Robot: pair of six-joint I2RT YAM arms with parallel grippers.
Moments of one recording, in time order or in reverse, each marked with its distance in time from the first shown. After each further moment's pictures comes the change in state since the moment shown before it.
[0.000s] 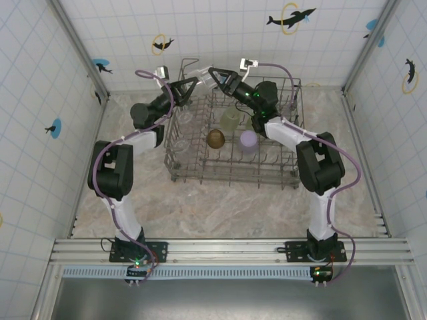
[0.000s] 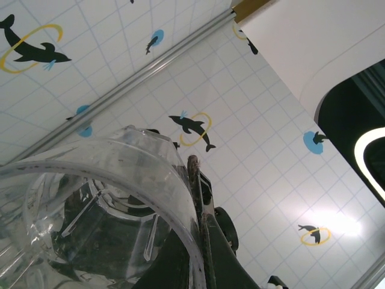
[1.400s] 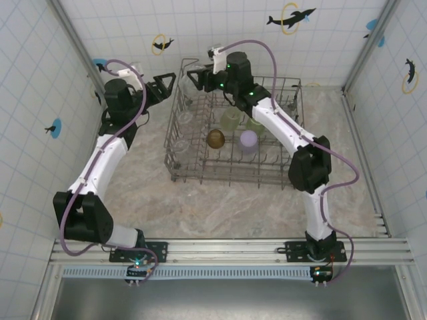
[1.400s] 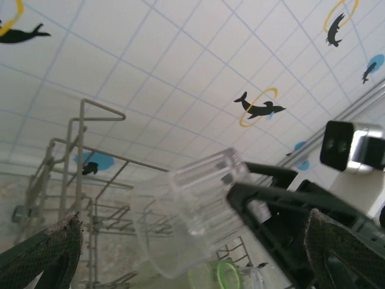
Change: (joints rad) left arm 0.090 -0.481 0.056 -1.367 -0.409 0.965; right arm 0.117 0.101 0.575 -1.070 0.262 -0.945
